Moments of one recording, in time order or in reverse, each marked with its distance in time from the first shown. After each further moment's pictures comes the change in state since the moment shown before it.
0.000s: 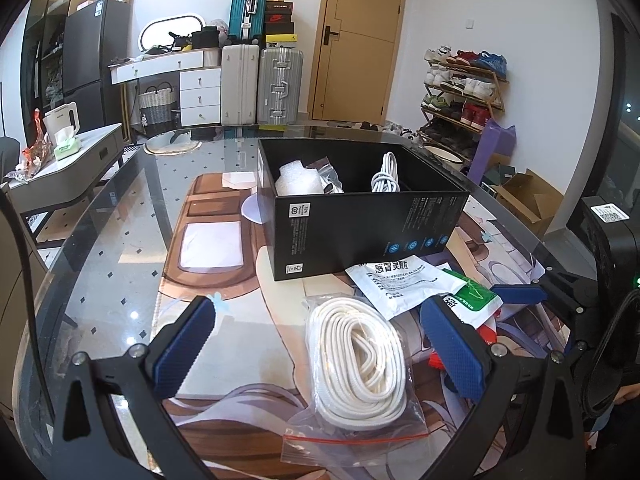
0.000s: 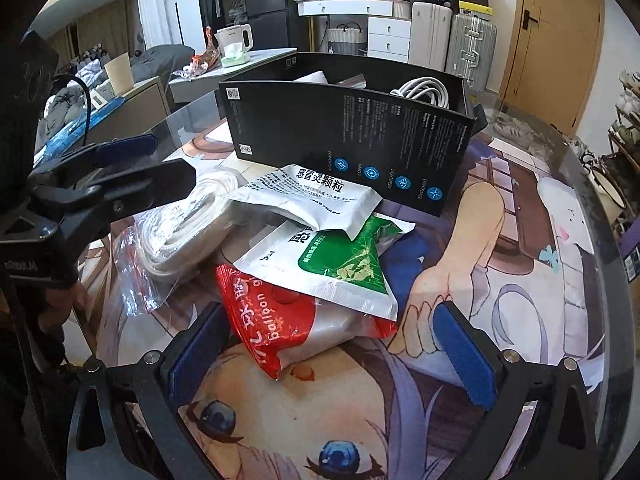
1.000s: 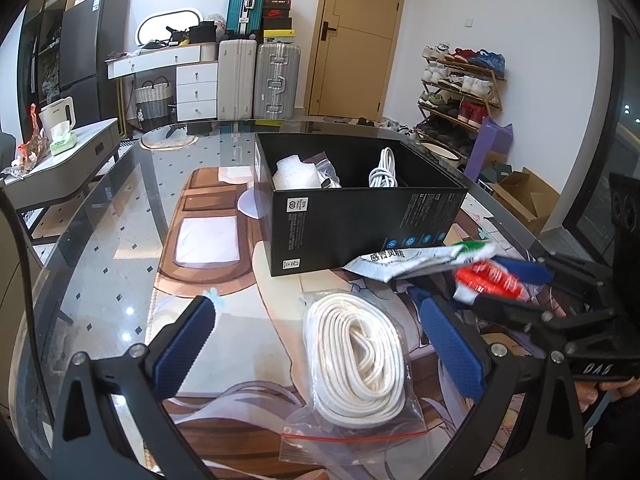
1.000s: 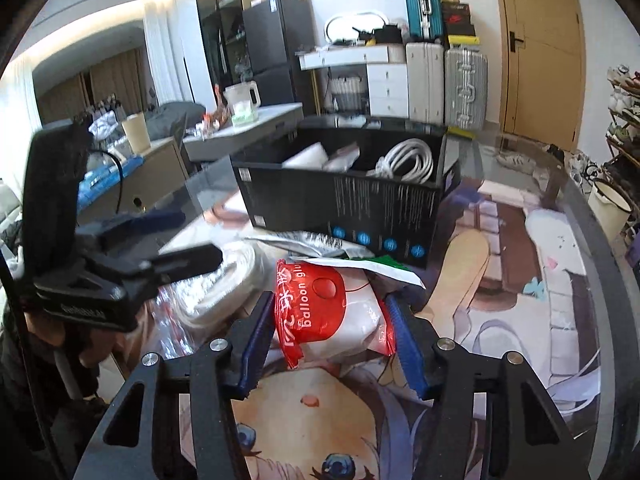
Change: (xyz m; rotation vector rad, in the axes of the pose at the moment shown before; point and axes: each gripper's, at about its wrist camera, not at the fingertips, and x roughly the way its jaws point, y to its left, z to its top) left arm 0.000 0.005 -0.001 -0.003 0.013 -0.022; right arm -0.049 -0.014 0.001 0.070 -0.254 0.083
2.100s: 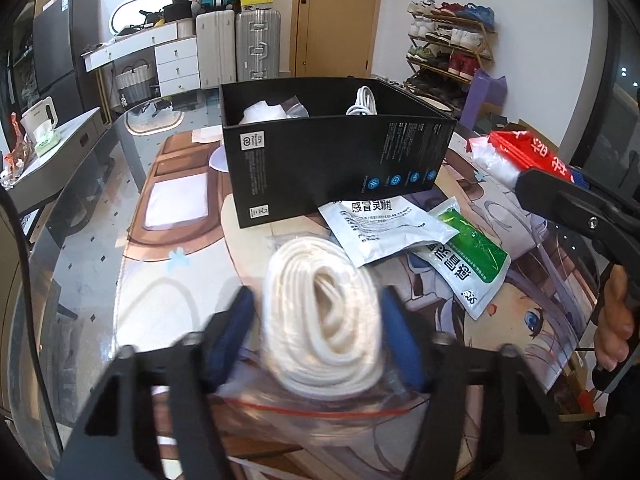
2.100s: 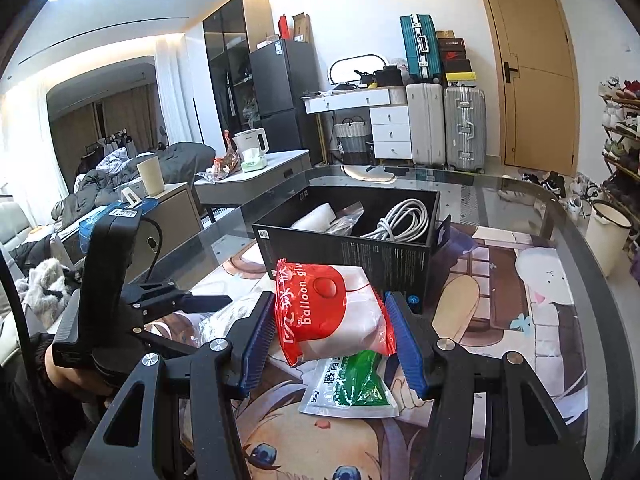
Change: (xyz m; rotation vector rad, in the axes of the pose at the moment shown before) left arm 0.018 -0.024 -0.011 0.078 0.155 0.002; right arm -0.035 0.005 0.007 0.012 -0.131 0.017
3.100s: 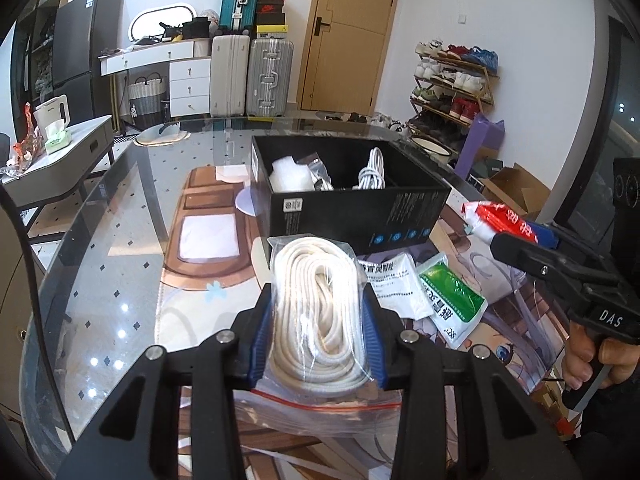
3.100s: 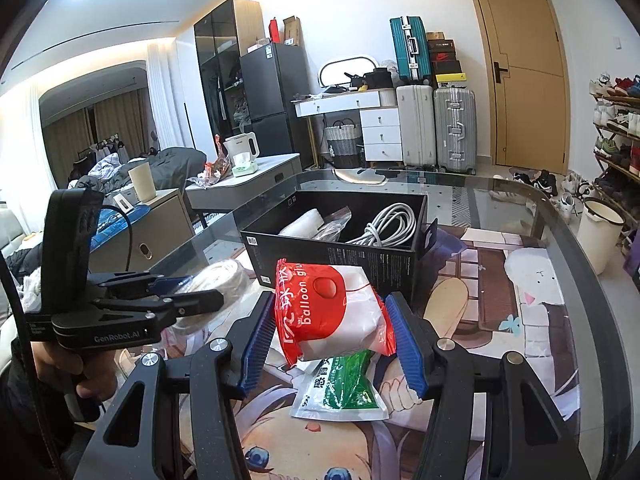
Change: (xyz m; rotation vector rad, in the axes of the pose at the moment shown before) left arm -0.042 0.027 0.008 -0.078 -0.133 -0.034; right arm -0.004 -0.007 0.003 0.018 -0.017 -0.025
